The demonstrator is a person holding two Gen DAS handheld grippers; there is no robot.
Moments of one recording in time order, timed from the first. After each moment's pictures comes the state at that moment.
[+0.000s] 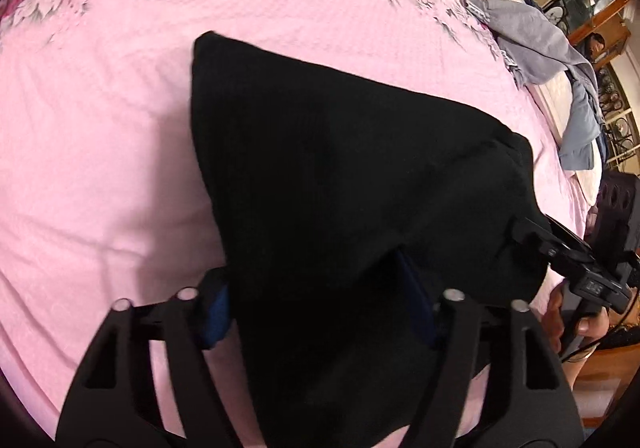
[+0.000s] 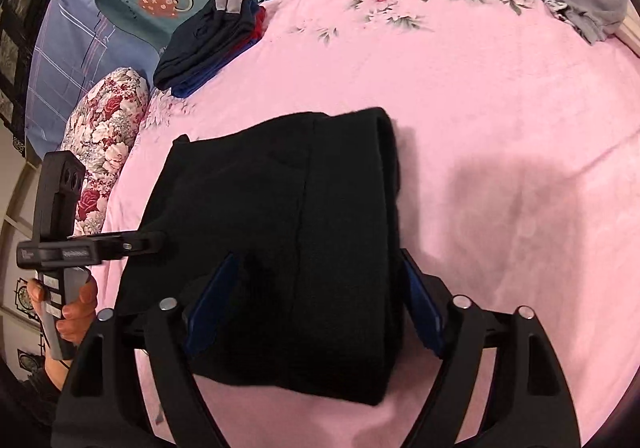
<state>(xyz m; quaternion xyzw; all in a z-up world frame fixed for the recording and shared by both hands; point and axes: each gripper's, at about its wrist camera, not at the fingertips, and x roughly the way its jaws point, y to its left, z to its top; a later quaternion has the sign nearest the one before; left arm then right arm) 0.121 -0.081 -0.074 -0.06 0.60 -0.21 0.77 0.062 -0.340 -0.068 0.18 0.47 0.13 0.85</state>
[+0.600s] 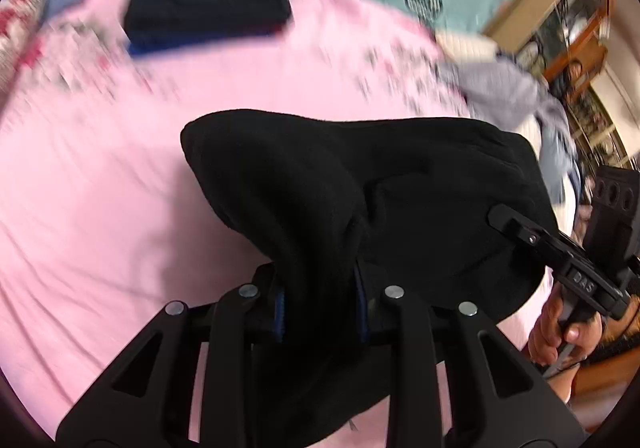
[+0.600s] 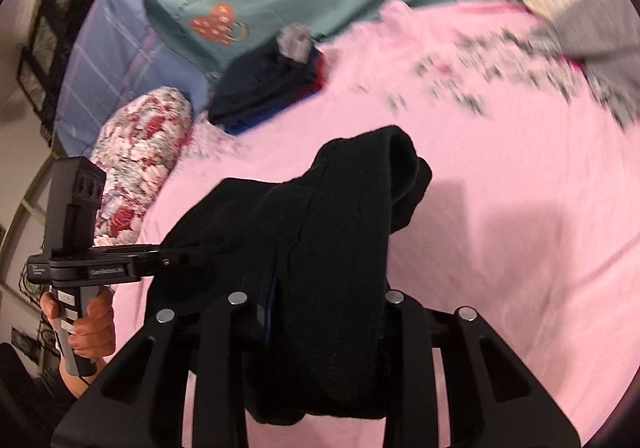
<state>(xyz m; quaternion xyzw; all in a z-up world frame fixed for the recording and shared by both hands) 0.124 -0.052 0.012 -0.09 0.49 -0.20 0.84 0.075 -0.307 0.002 0.15 0.39 0.19 0.89</state>
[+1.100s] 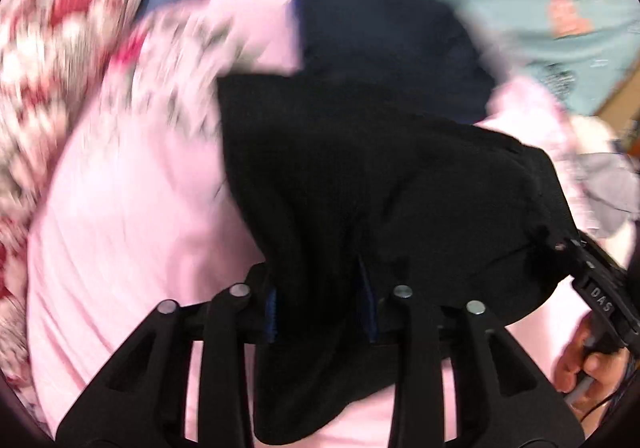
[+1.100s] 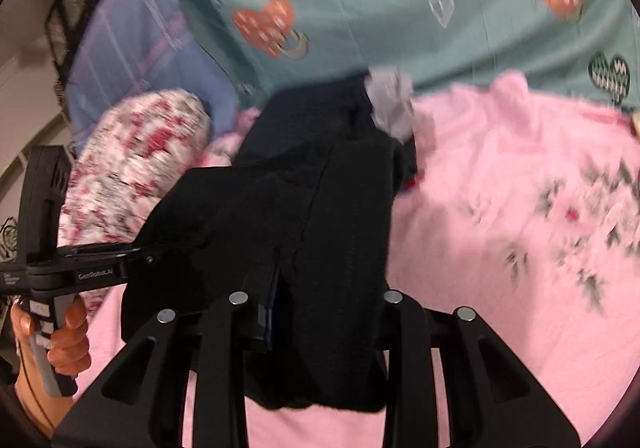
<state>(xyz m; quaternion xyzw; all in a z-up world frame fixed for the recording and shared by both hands) 0.250 0.056 -0.039 -0.10 0.51 -0.01 0.86 0.256 -0.197 0.001 0.06 0.37 0.22 0.90</state>
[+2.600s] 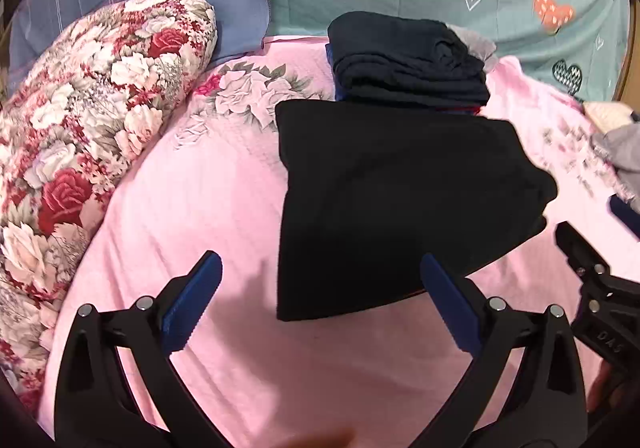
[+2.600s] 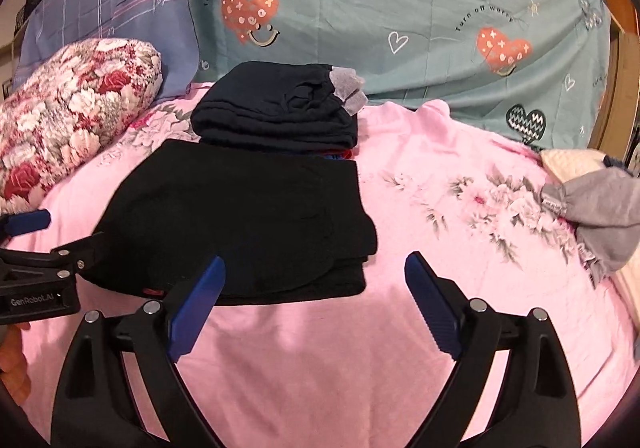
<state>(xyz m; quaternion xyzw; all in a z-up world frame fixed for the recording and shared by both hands) 0.122 0.026 -0.019 -0.01 0.38 0.08 0.92 0.143 -0.160 -0.021 -0.09 0.29 0.06 0.95</state>
